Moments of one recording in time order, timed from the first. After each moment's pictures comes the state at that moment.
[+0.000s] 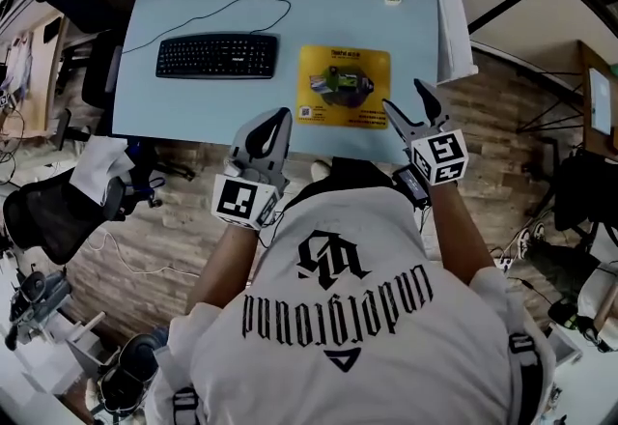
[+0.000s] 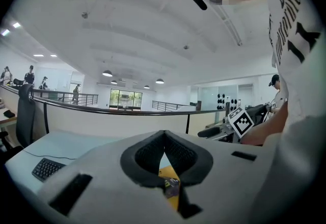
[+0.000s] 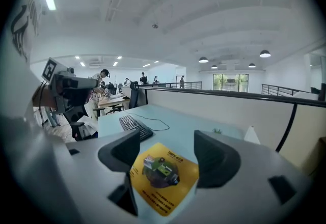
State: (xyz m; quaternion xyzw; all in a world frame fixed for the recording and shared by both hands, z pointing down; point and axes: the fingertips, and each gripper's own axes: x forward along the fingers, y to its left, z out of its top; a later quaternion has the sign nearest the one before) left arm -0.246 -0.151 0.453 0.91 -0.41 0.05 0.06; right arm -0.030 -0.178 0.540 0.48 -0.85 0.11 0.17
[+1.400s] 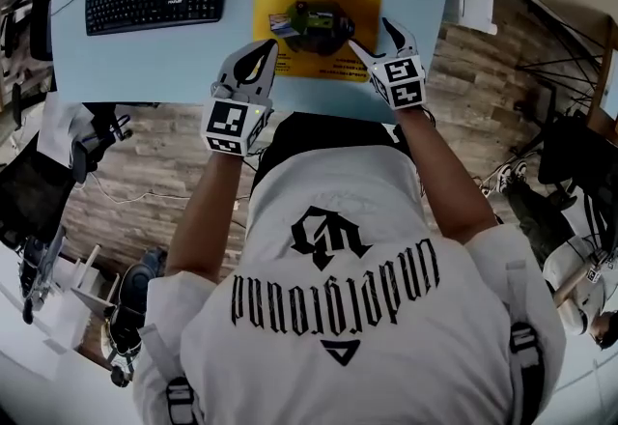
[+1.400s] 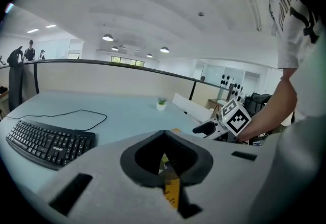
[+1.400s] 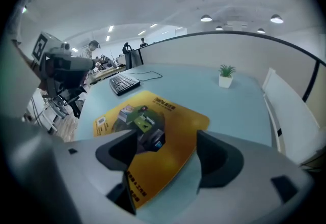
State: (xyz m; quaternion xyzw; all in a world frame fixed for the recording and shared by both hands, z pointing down) left arm -0.188 -0.242 0.672 0.88 -0.38 0.19 0.19; right arm -0.010 -0.242 0.789 0.42 -0.81 0.24 0.32
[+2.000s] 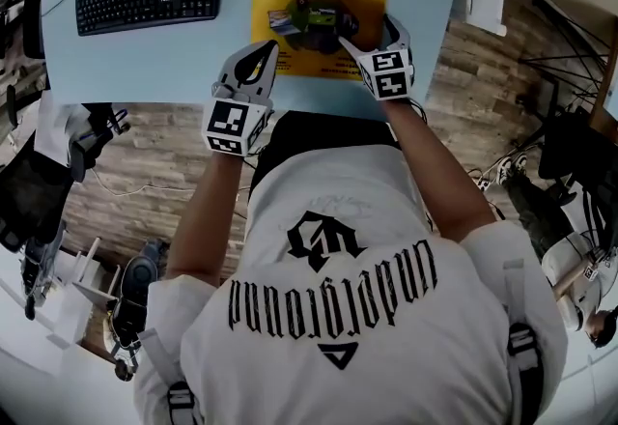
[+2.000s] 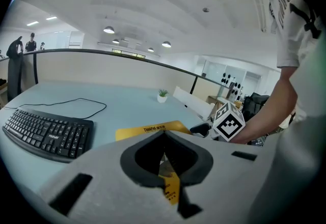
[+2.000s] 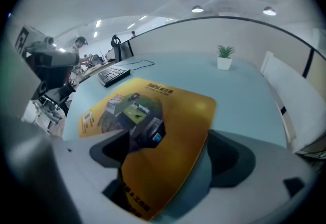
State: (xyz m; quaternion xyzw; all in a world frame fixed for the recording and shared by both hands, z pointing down) left arm -0.191 -0.238 0.702 0.88 -0.37 0.21 0.22; right arm -0.021 -0.242 0.838 0.44 -0.78 0.29 0.34
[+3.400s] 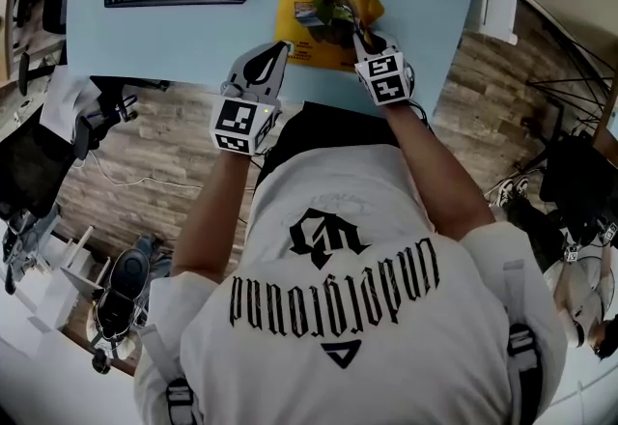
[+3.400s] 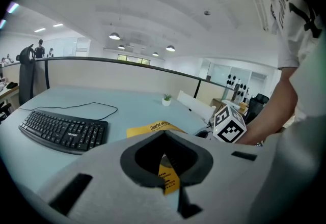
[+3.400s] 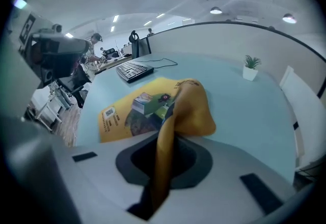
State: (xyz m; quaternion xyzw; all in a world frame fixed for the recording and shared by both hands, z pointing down) left arm -0.224 -0.208 0.678 0.87 -0.41 0.19 0.21; right arm -0.082 -0.217 0.820 0.38 -0.81 0.25 0.36
